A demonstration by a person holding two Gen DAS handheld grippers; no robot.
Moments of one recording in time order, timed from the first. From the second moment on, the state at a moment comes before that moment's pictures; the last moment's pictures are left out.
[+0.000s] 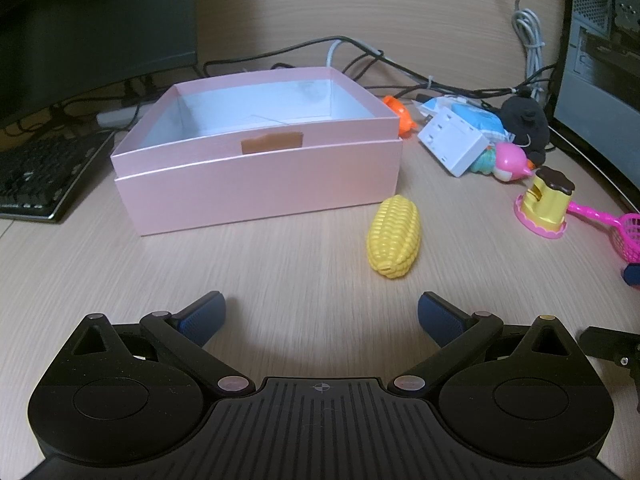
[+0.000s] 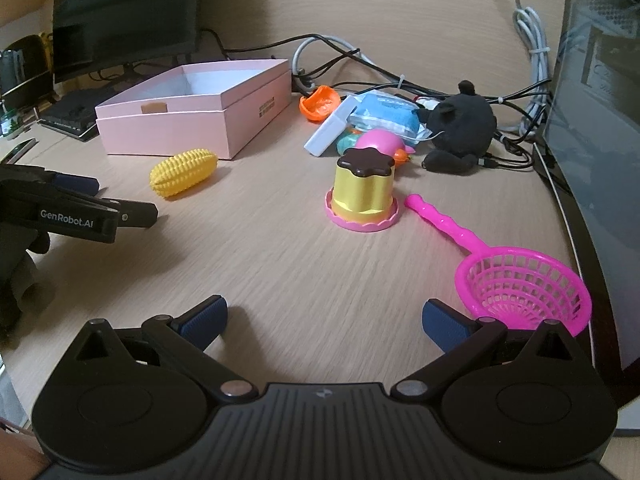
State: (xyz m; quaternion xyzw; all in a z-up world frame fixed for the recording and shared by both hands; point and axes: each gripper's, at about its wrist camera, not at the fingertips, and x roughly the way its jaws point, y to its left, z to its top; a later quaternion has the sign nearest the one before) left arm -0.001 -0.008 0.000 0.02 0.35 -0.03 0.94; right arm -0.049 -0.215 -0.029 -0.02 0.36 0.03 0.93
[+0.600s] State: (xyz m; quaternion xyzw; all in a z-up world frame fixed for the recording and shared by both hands) left arm 0.038 -0.013 0.008 0.04 0.36 0.00 0.93; right arm -0.055 -0.202 -0.027 -0.03 0.36 -0.01 0.93
